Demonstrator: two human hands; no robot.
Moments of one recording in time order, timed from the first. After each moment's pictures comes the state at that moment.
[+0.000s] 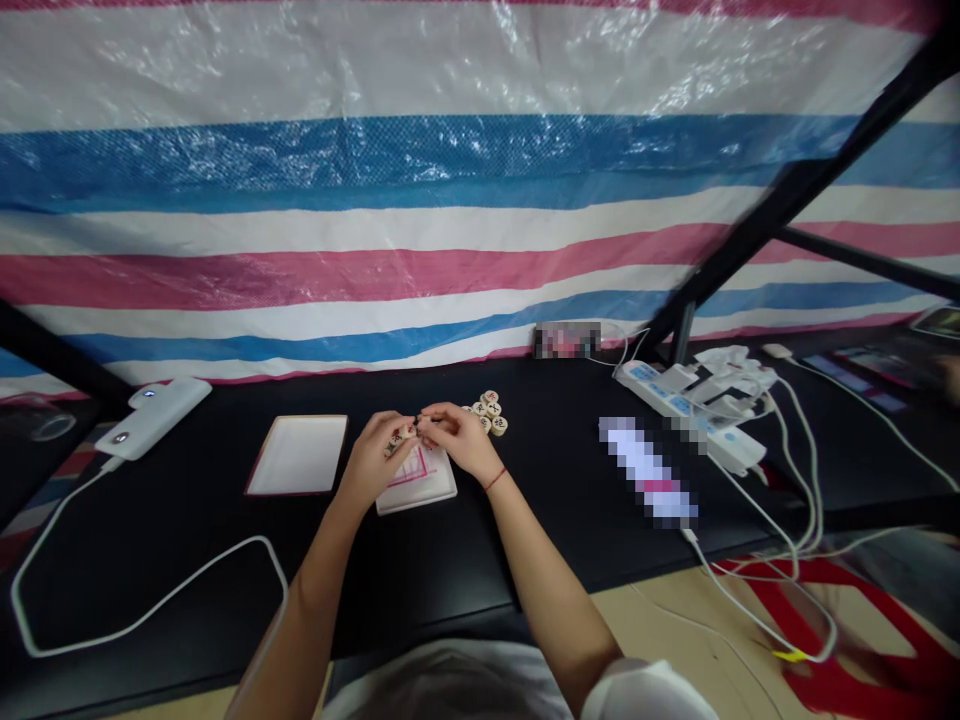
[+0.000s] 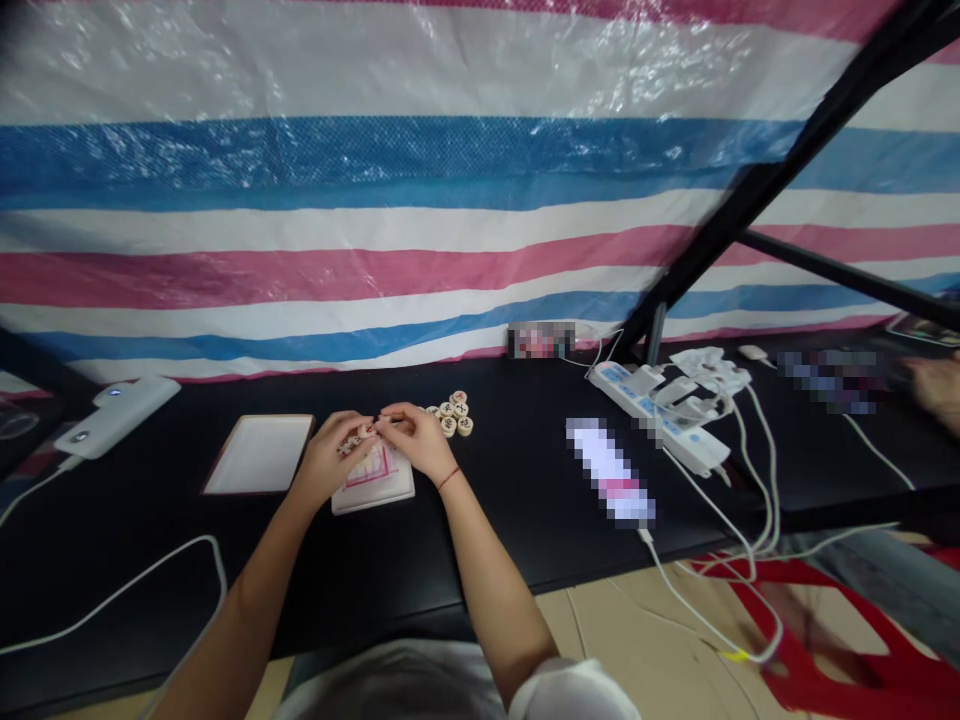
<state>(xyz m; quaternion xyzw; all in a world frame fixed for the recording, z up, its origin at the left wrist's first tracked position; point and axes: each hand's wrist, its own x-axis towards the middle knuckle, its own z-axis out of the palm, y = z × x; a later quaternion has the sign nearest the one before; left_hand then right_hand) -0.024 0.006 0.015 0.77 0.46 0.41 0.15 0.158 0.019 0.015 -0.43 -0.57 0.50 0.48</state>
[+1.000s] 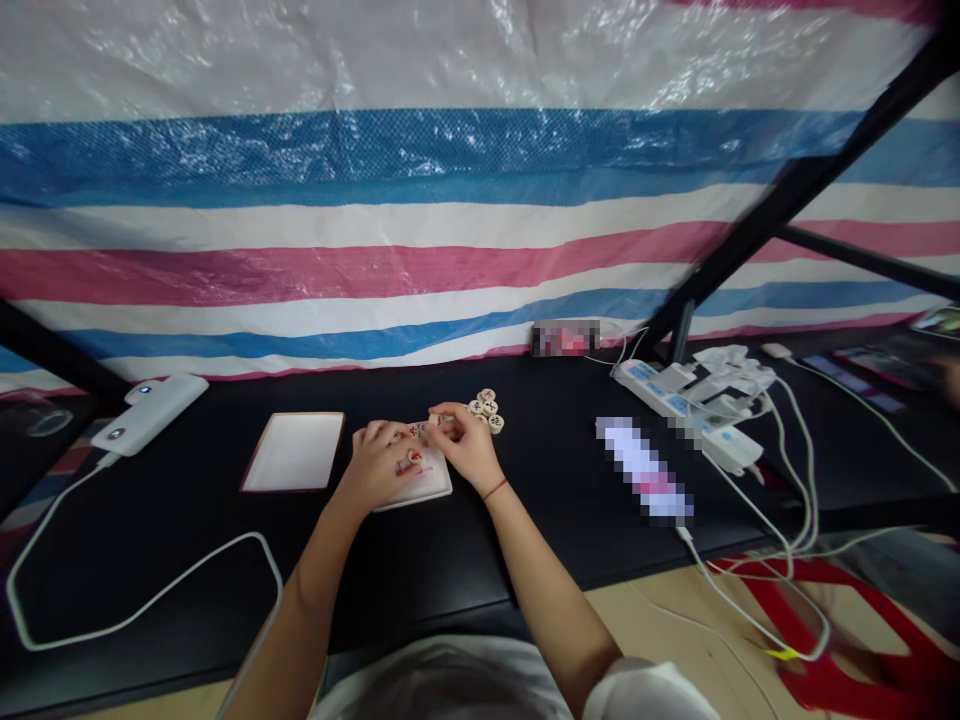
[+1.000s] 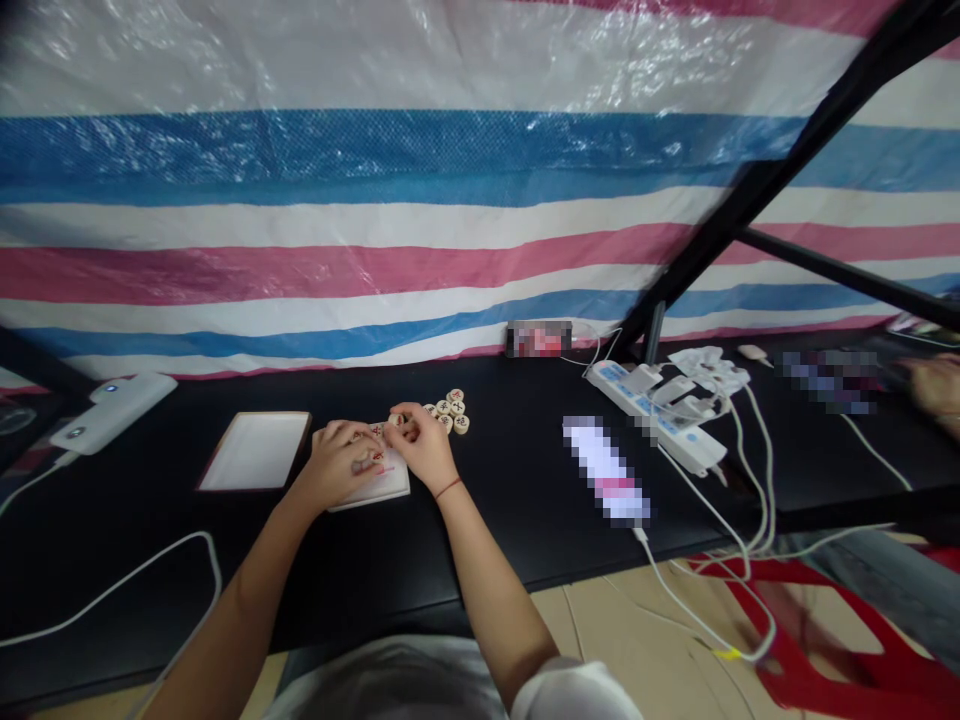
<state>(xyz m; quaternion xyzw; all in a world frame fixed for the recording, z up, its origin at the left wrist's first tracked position) -0.018 -0.007 0.011 0.84 0.49 0.20 0.07 0.166 0.004 0.013 -0.51 -0.63 0.35 0.47</state>
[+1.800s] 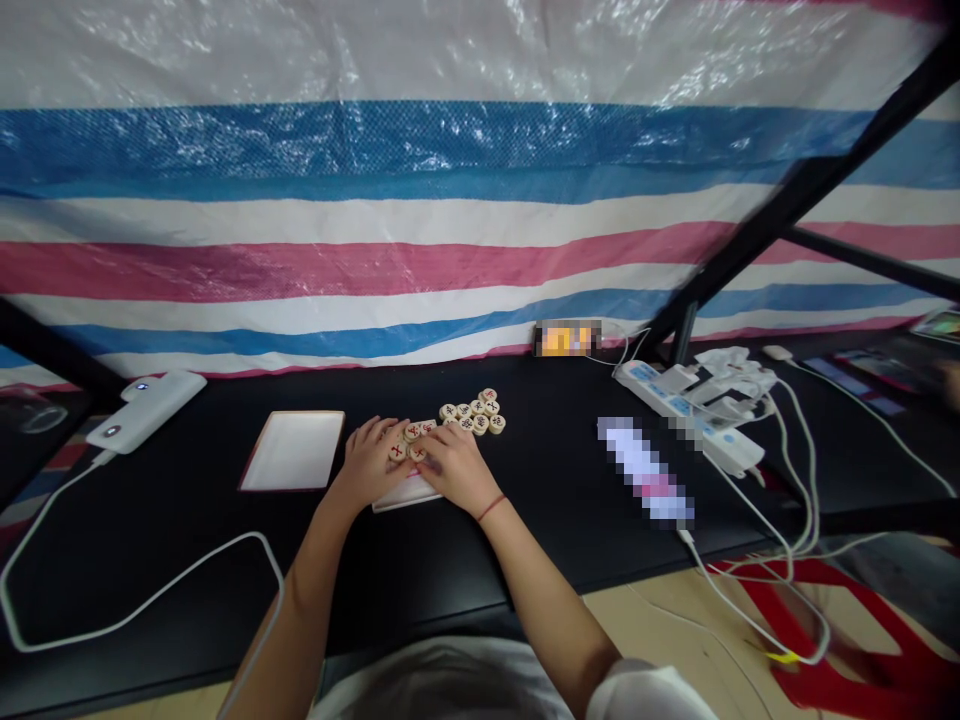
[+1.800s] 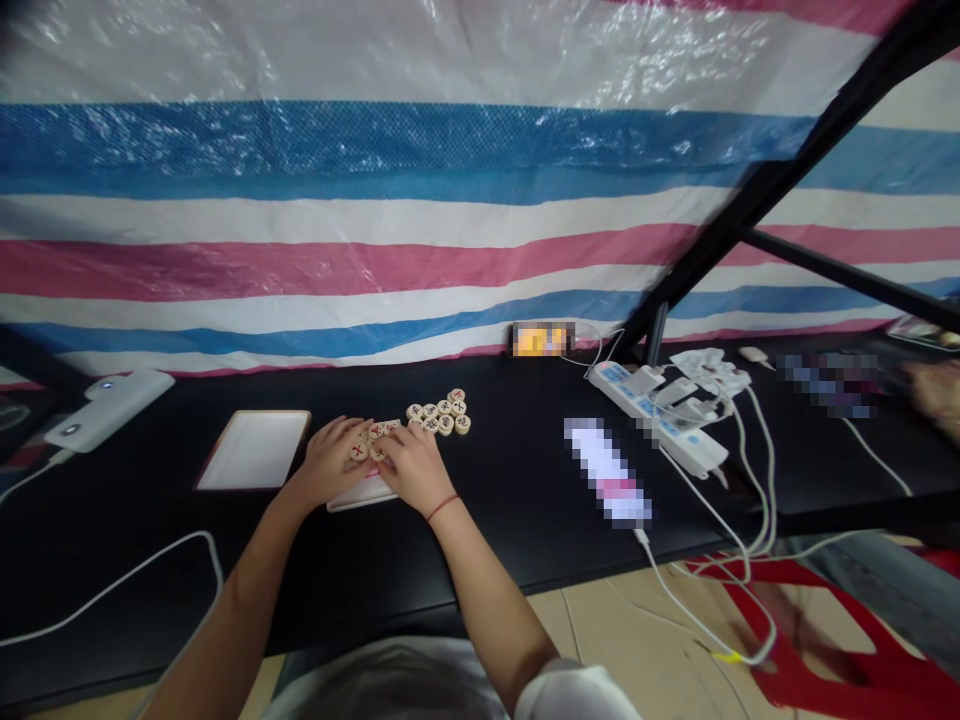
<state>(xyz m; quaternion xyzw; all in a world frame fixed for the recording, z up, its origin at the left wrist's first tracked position) -0.030 0.002 -0.017 0.81 0.55 0.19 0.10 0.158 -0.018 0.014 -0.49 -0.83 0.11 0.24</state>
